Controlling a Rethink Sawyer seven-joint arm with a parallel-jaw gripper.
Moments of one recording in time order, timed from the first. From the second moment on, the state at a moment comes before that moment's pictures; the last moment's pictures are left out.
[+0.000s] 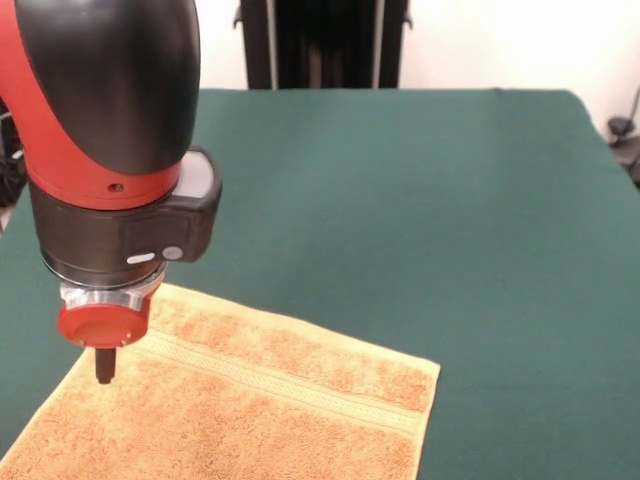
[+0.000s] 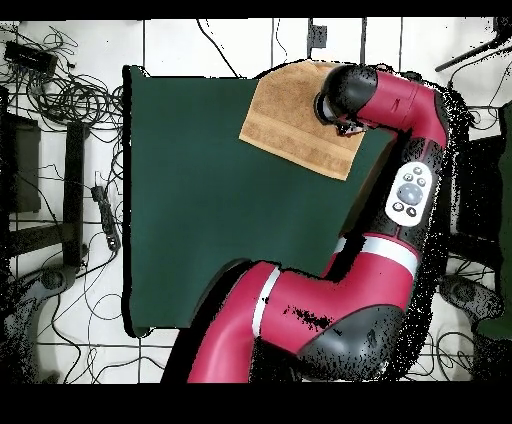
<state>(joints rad) -0.23 0.05 -0.46 0.47 0.24 1.06 2.84</state>
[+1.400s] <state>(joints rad) -0.24 0.04 -0.37 0.61 0.27 1.04 2.84</state>
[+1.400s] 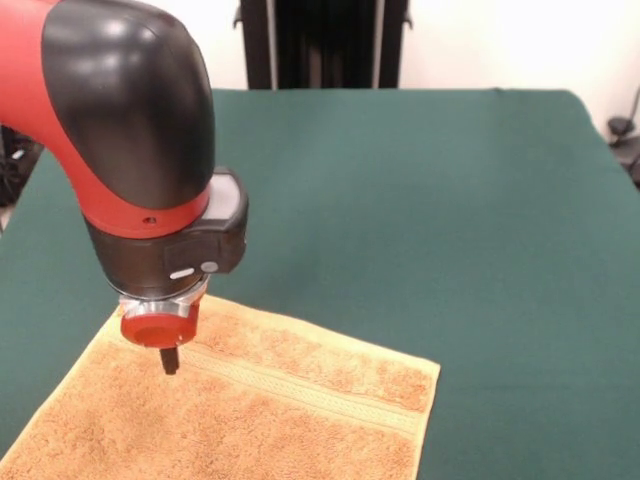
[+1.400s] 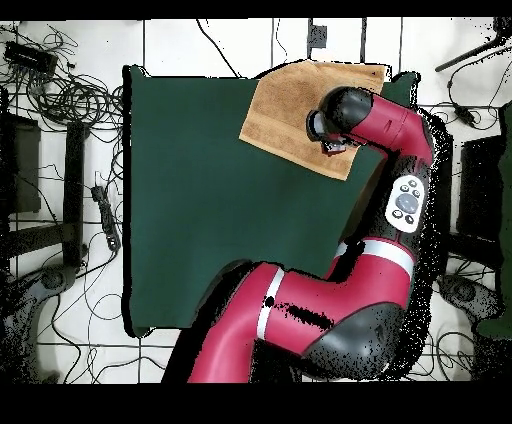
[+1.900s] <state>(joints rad) -0.24 0.08 -0.37 0.59 0.28 1.00 2.84</state>
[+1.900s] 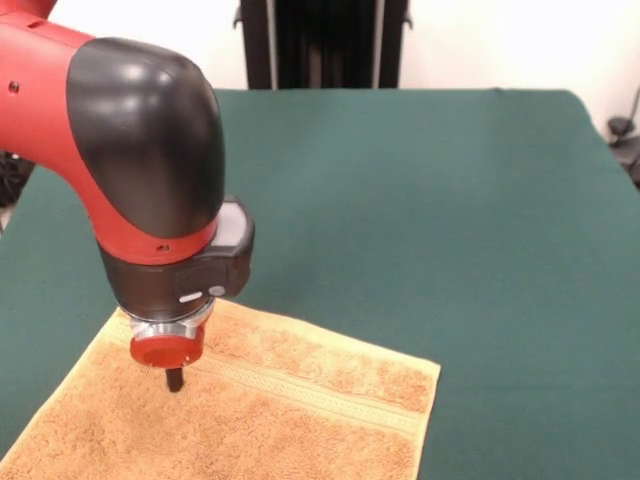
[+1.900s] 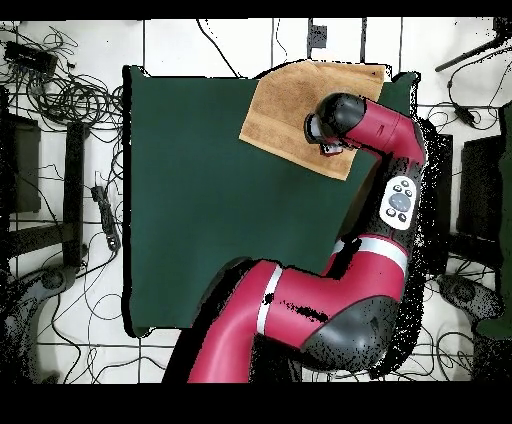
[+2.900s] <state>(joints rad) -0.22 0.10 -0.40 0.57 0.28 1.00 2.84</state>
